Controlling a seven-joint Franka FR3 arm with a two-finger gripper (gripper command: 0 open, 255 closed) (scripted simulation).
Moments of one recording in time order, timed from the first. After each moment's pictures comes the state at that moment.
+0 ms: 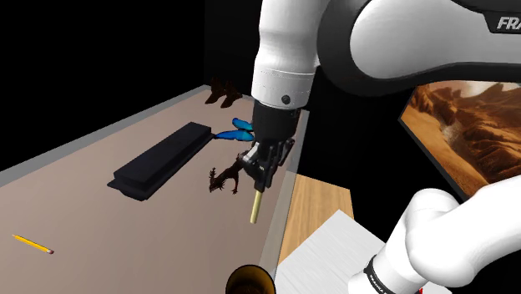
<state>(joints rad) 0.20 -0.52 0.46 -2.18 0.25 1.68 0.46</state>
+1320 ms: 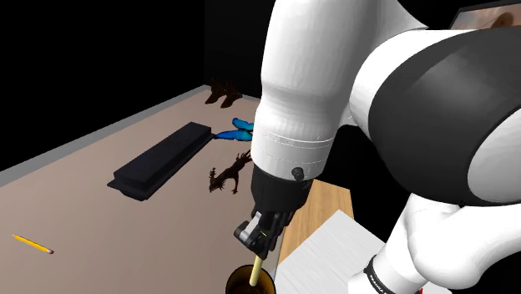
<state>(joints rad) 0.28 -0.57 0.62 -2.26 0.36 1.74 0.63</state>
